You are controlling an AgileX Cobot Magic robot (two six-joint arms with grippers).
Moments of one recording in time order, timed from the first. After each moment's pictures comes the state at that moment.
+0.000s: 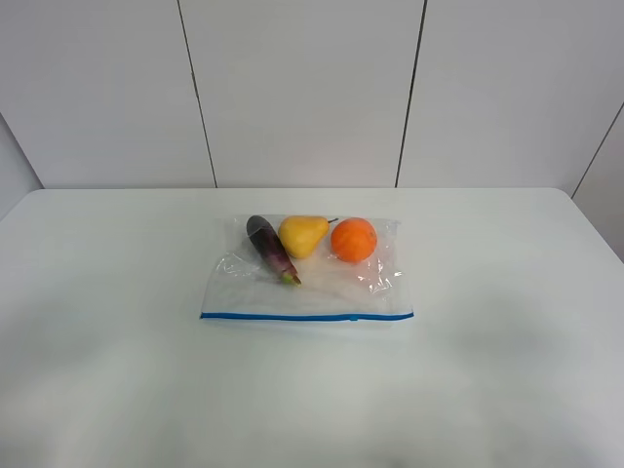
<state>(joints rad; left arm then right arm) 0.03 0.00 -0.50 -0.07 1.06 0.09 -0.01 -0.01 -0.49 0.04 1.02 -0.05</state>
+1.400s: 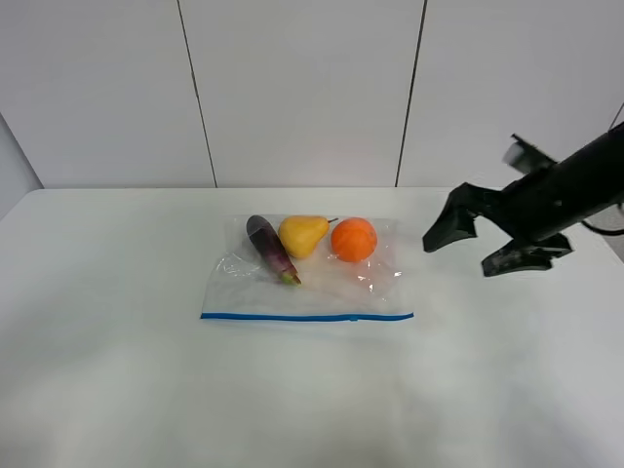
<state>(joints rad) 0.03 0.00 -0.50 -0.07 1.06 0.09 -0.01 1.62 -1.04 0.69 0.91 -0.34</state>
